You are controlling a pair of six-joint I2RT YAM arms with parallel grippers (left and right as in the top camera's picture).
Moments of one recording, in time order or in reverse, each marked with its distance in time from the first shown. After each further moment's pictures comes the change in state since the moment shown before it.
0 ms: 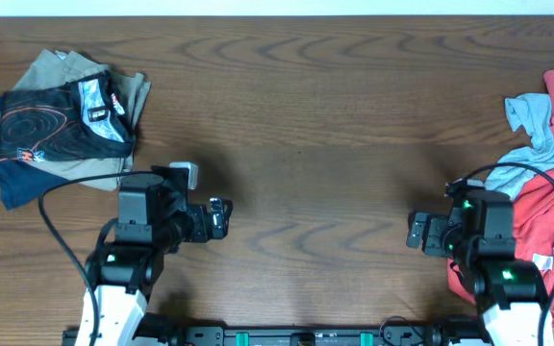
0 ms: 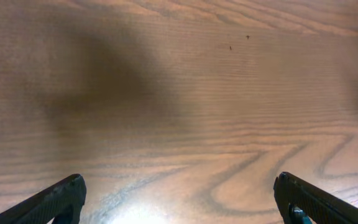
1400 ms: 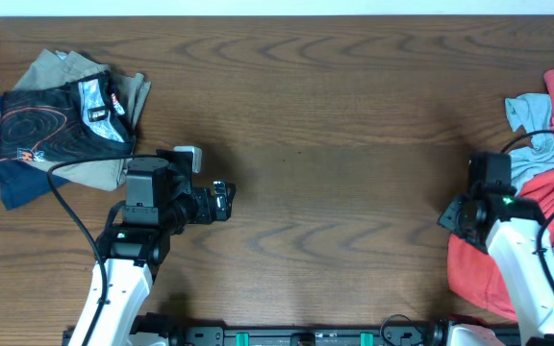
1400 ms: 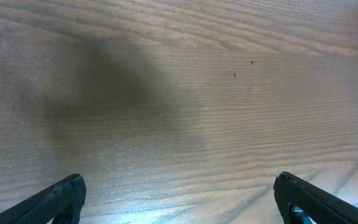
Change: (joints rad) left arm 0.000 0.143 0.000 0.185 0.000 -0.002; right arm -0.136 0.459 0.120 0.007 0.200 0.302
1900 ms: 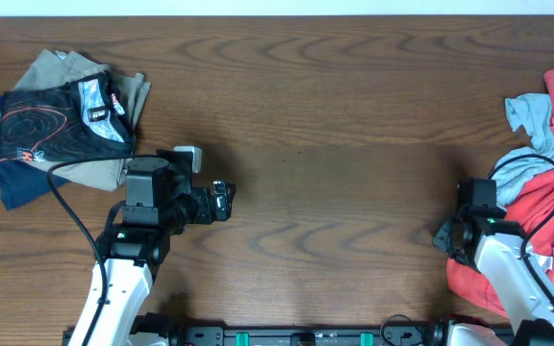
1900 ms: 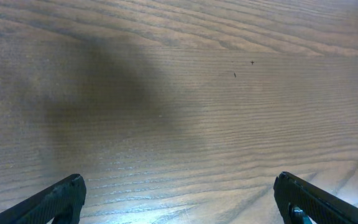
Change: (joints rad) left arm 0.000 0.000 0.000 0.000 0.000 0.000; right arm -0.011 0.019 -0.170 0.130 0.039 0.008
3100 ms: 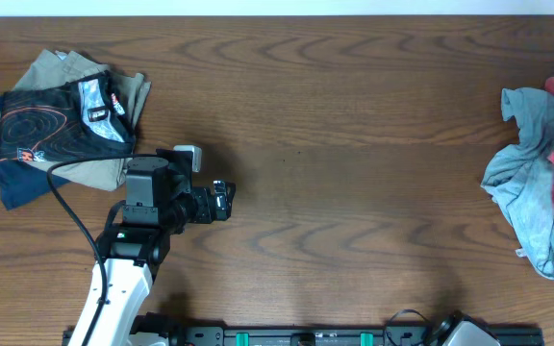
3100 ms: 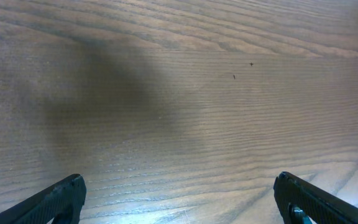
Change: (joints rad) left arm 0.000 0.000 0.002 0.003 0.000 0.000; right arm -0.484 -0.021 1.281 -0.150 -0.323 -0.318
